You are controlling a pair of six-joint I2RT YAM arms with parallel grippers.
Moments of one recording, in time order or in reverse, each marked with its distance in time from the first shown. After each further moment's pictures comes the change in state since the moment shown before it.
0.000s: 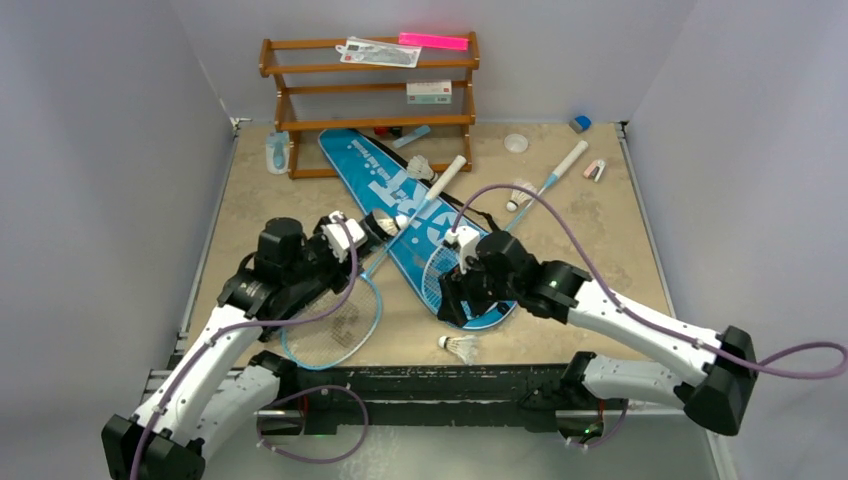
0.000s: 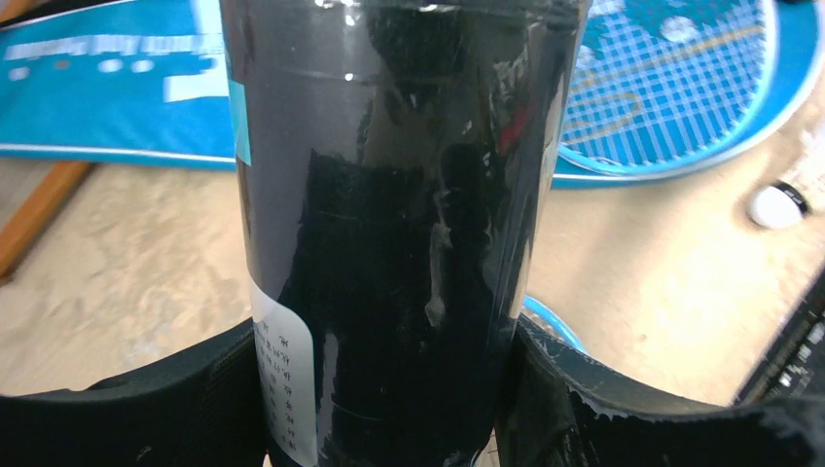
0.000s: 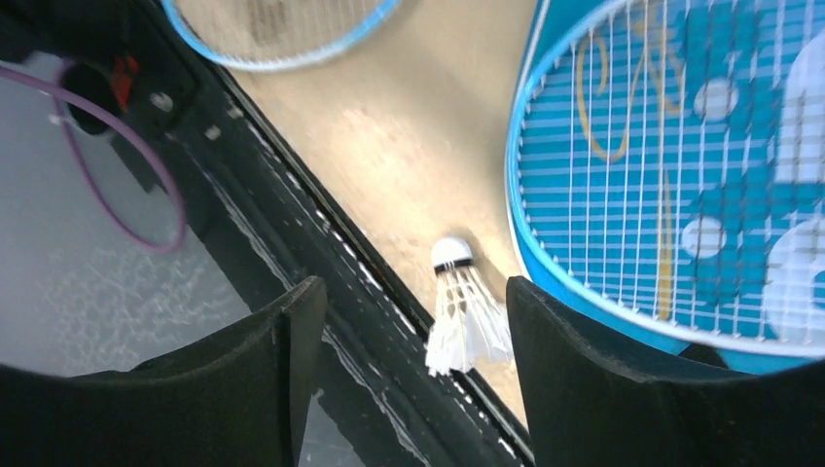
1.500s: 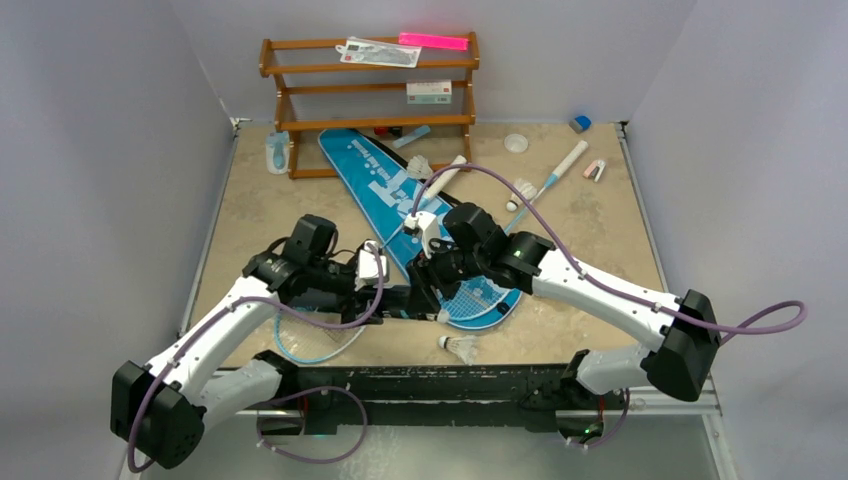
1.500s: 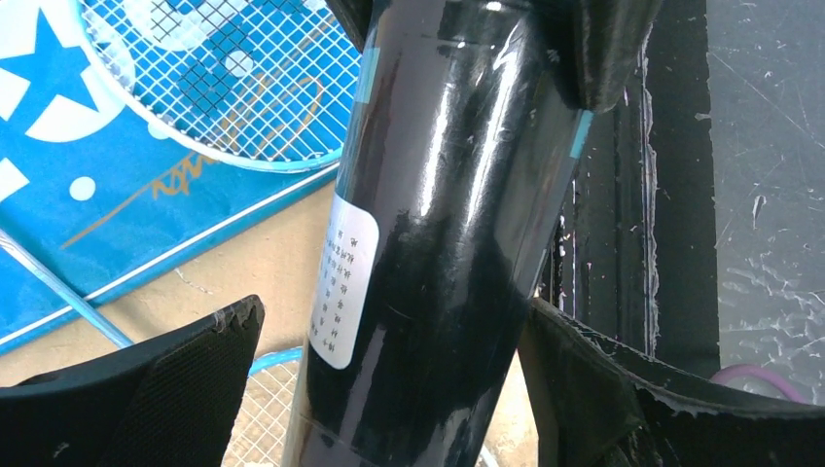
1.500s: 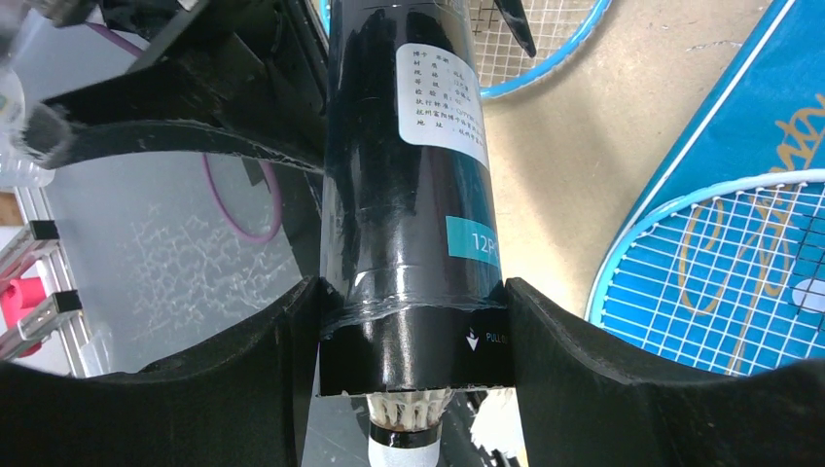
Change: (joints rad) left arm -0.109 0.181 0.083 -0.246 0.411 0.301; right arm 0.000 0.283 0.225 0.030 -0.265 -0.103
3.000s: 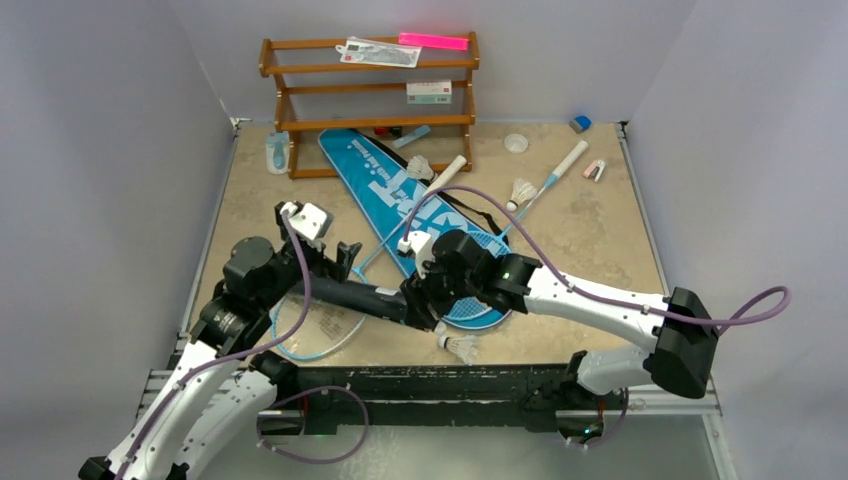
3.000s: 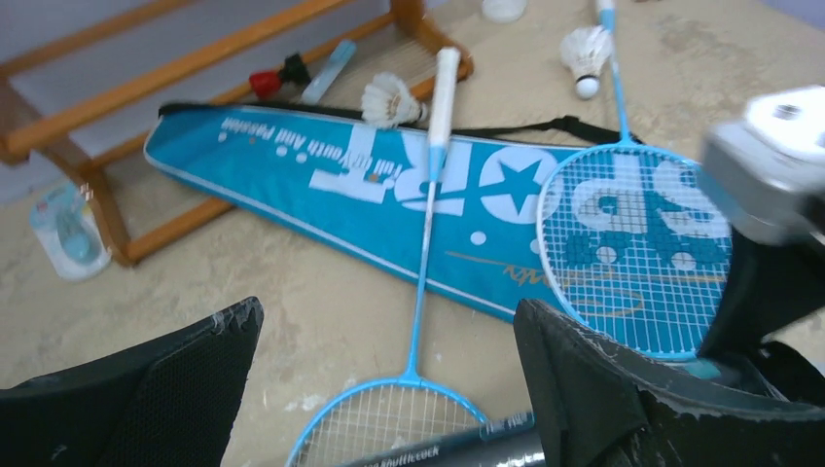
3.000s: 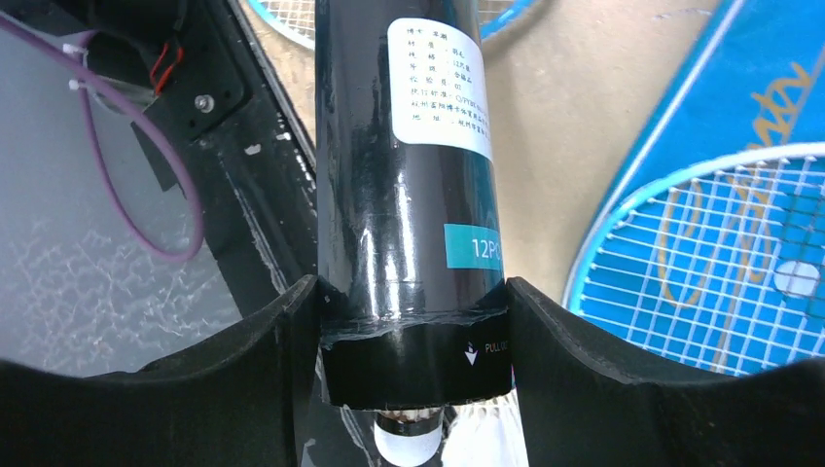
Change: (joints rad) left arm 0.000 -0.402 -0.046 0.365 -0.784 -0.643; right arm 0.161 -0.004 -0.129 0.134 0.219 0.001
